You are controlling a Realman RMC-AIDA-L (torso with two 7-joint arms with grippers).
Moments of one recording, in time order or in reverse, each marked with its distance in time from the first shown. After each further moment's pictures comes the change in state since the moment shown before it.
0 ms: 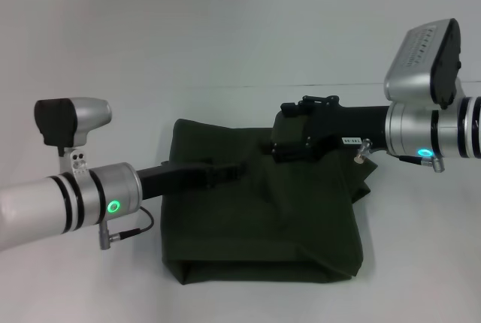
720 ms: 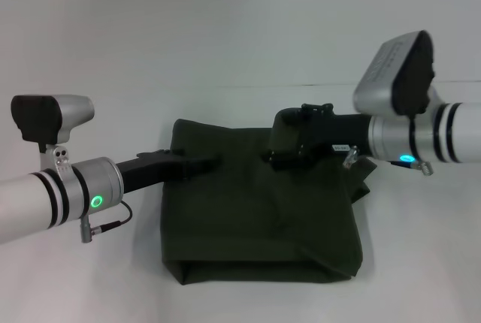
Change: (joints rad) left arm 0.029 0.000 0.001 0.049 0.003 -0.075 0.035; right arm 0.023 0.008 -0.093 0.052 0.003 0.159 -0.003
